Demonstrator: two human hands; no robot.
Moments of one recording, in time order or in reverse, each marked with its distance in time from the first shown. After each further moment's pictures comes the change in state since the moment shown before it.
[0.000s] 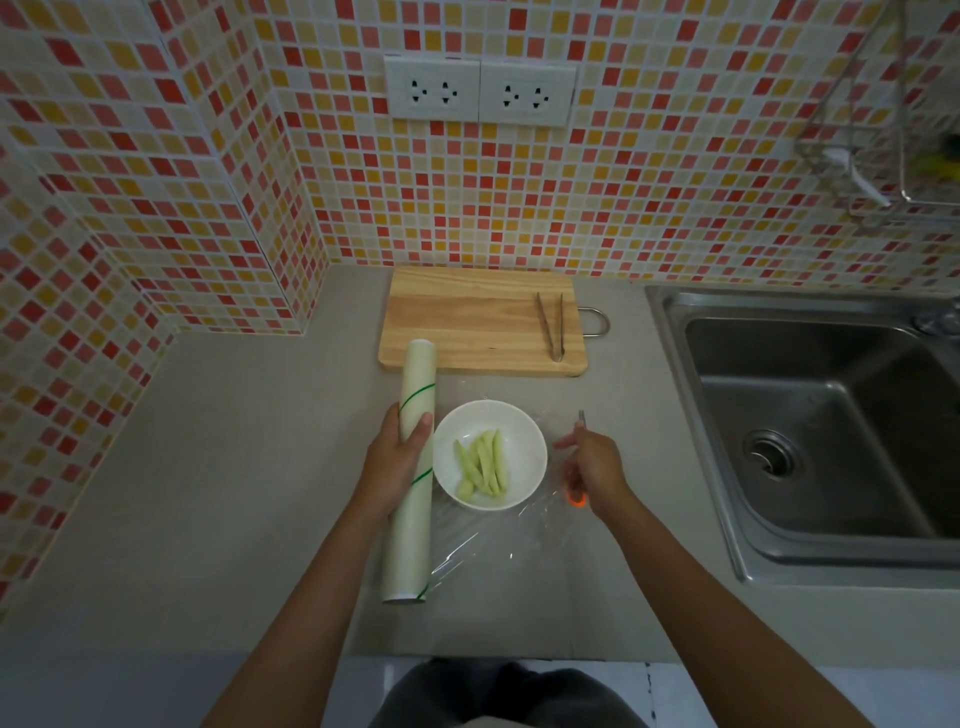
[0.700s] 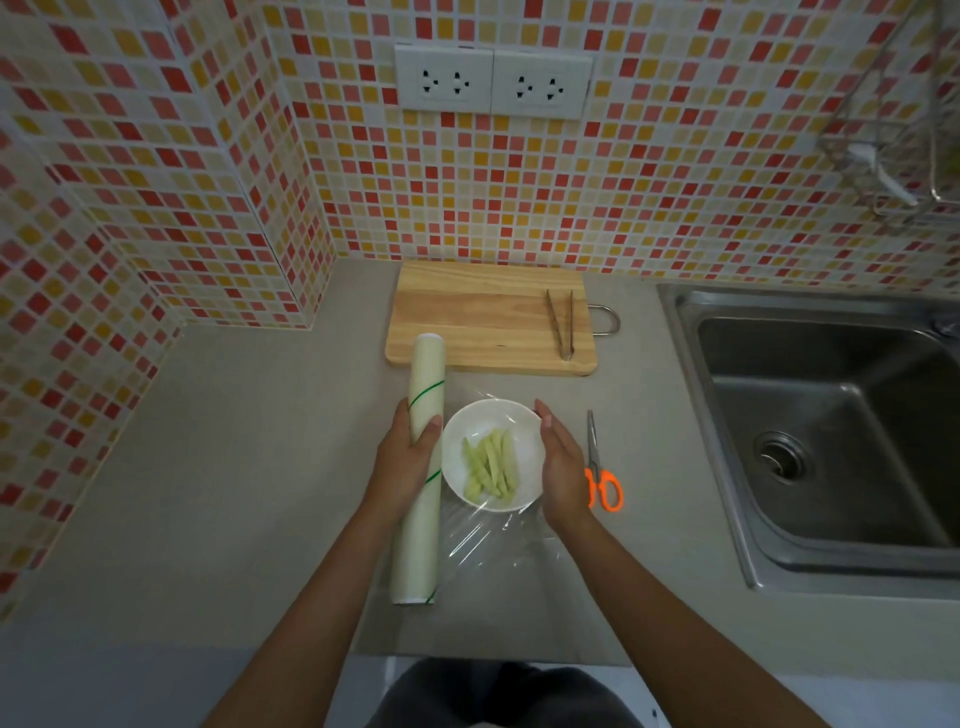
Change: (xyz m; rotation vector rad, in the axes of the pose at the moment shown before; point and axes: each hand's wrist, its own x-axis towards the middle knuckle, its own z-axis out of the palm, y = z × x) left_hand -0.003 0.002 0.005 0.013 0.010 0.007; right_hand -0.027 0.012 0.050 0.329 -0.136 -0.294
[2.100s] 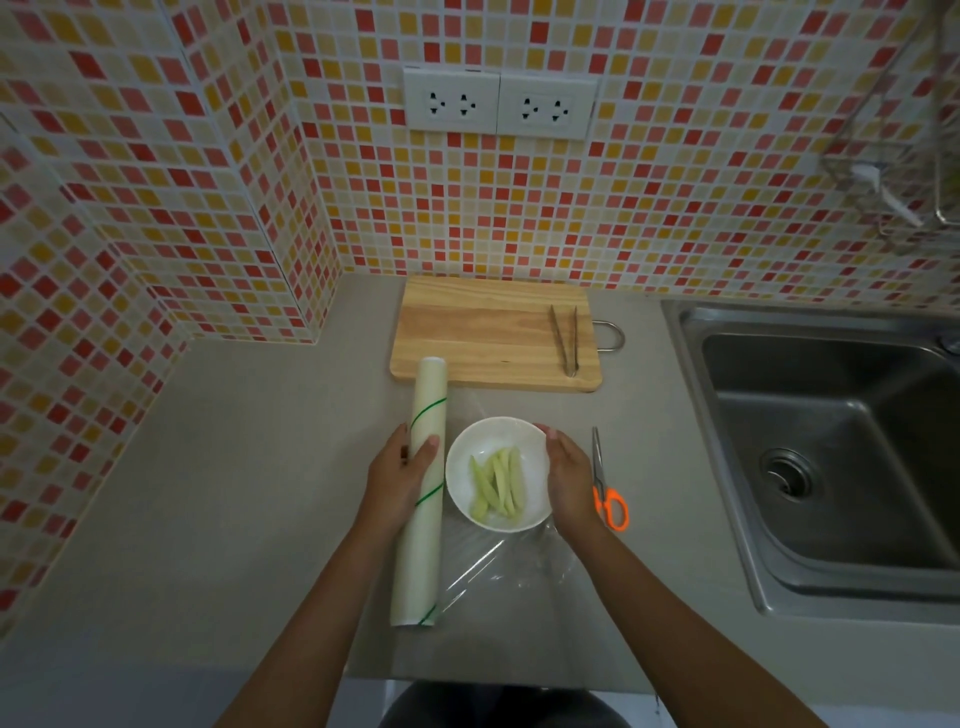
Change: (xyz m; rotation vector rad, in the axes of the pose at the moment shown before) left_hand 0.003 -0.006 -0.009 -0.043 0.041 -0.010; right_hand 0.010 -0.005 -0.003 -0.115 -0.027 -0.071
